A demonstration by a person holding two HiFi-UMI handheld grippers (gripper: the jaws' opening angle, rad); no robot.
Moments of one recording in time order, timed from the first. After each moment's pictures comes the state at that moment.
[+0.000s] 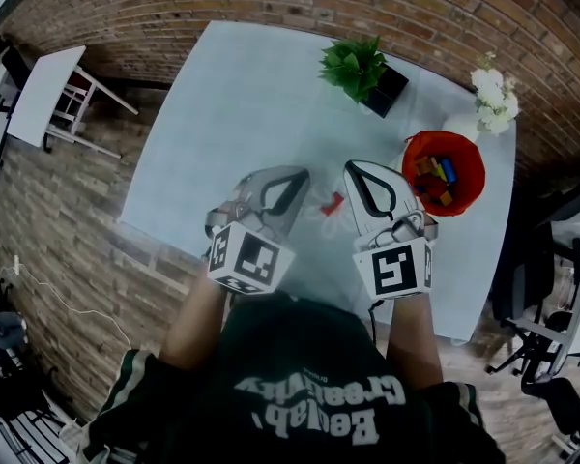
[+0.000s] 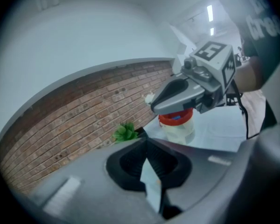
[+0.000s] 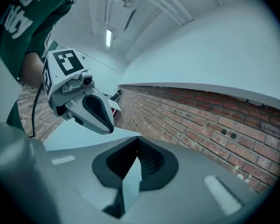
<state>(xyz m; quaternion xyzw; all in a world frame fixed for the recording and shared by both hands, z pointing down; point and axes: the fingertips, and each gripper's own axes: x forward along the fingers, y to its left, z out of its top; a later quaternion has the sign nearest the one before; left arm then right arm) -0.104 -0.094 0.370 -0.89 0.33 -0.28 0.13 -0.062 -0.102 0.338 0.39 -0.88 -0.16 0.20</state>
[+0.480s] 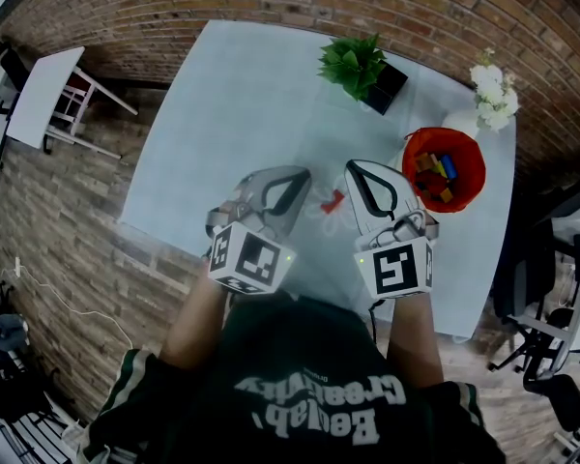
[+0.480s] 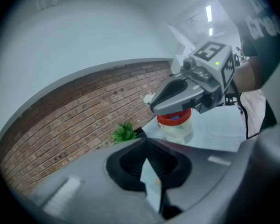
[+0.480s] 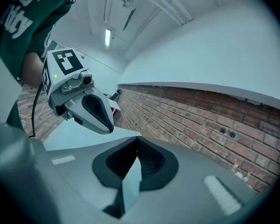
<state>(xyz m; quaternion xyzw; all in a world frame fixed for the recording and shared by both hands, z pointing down) -0.101 -0.090 0.370 -0.89 0.32 -0.28 0.14 -0.060 -0.099 0.339 0.40 -0.88 -0.16 0.20</state>
